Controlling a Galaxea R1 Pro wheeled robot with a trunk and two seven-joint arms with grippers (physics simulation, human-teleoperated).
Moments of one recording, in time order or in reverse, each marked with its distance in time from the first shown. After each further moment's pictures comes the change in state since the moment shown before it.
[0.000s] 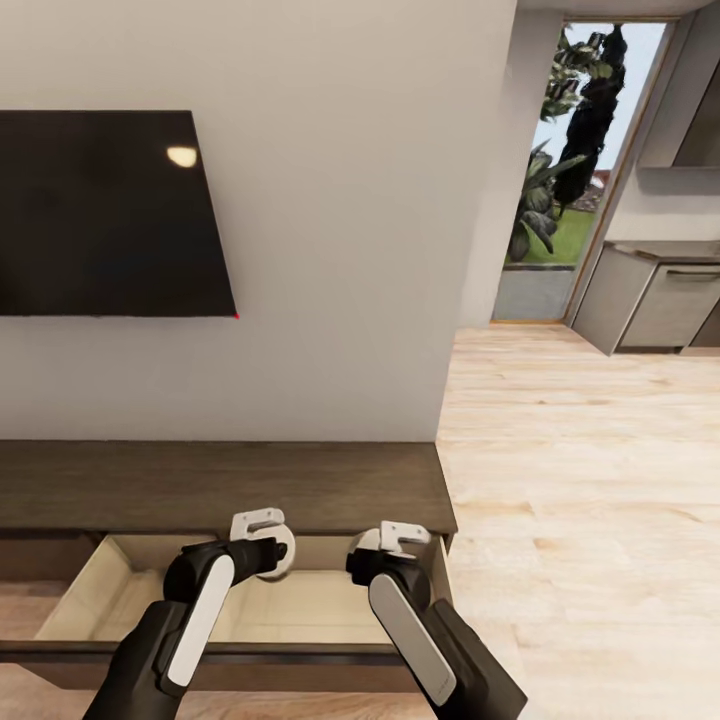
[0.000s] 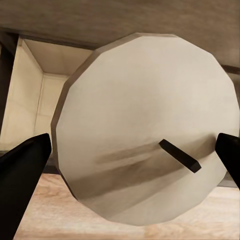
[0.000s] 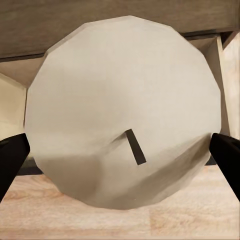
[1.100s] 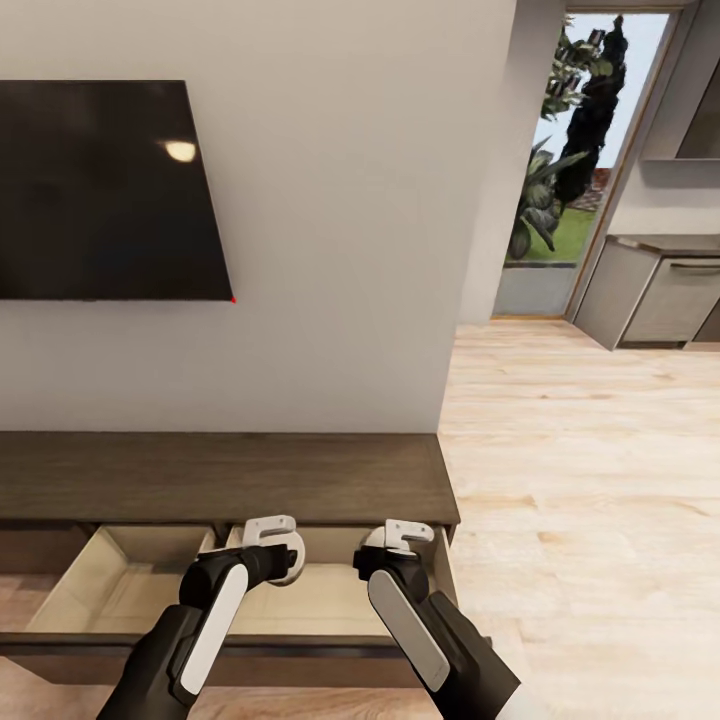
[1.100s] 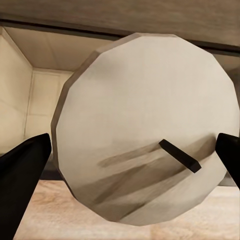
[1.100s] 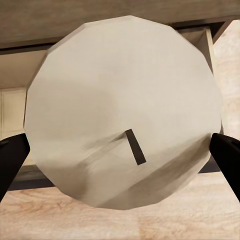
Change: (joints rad) left arm 0.000 -0.001 -0.064 0.060 -0.003 -0.066 0.001; right arm -0.037 0.000 -0.001 0.092 0.025 -0.048 0.000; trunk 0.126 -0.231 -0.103
